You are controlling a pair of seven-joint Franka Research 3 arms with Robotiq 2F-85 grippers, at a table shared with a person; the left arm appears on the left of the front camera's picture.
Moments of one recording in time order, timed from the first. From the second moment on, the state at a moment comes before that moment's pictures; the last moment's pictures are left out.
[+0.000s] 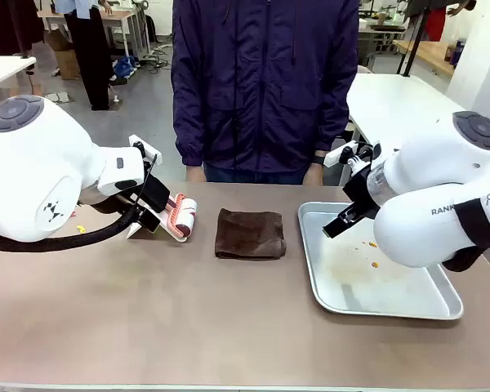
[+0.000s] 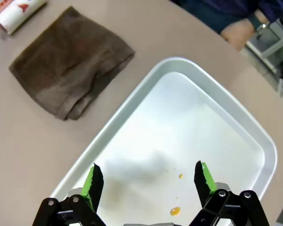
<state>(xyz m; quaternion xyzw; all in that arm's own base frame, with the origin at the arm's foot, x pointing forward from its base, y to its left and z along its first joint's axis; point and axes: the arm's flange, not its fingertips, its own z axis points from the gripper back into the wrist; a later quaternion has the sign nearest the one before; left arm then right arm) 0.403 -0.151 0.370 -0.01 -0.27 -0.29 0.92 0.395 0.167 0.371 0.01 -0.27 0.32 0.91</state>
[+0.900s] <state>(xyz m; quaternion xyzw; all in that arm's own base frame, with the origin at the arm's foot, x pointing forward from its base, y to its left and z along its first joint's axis) 0.403 -0.151 0.370 -0.01 -0.27 -0.29 0.92 0.395 0.167 0.371 0.01 -0.27 0.32 0.91</state>
